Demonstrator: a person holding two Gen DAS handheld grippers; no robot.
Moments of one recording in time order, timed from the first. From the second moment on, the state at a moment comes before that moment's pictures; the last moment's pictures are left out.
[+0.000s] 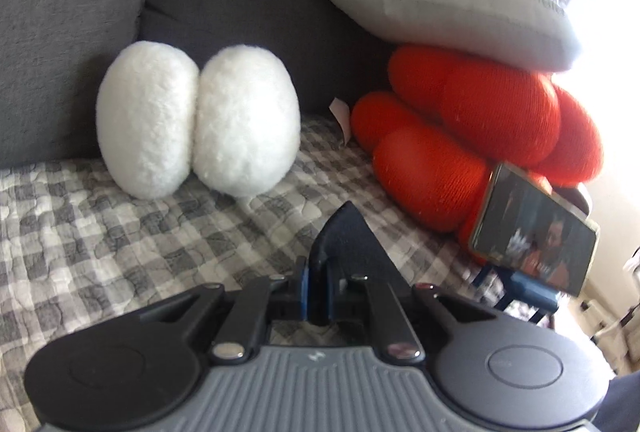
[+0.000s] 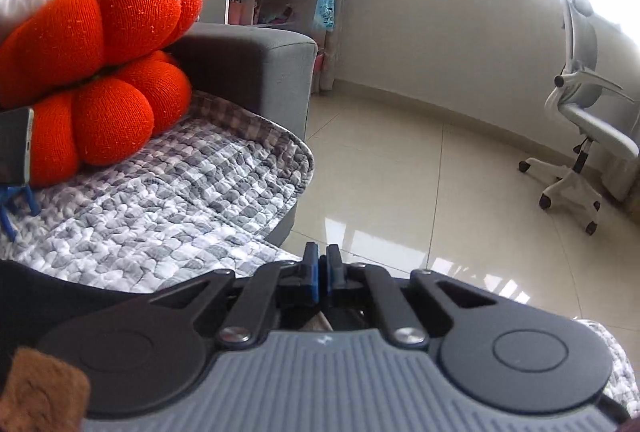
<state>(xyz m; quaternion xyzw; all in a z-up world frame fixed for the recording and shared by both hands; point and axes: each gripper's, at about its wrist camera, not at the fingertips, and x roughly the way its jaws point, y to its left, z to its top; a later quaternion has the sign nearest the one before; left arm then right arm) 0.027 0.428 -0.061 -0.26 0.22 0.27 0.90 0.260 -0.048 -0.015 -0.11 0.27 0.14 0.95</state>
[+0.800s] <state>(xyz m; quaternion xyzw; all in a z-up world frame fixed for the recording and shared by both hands) -0.021 0.399 -0.009 -0.38 0.27 0.24 0.85 0.151 -0.088 0.040 -0.01 0.28 0.18 0.94</state>
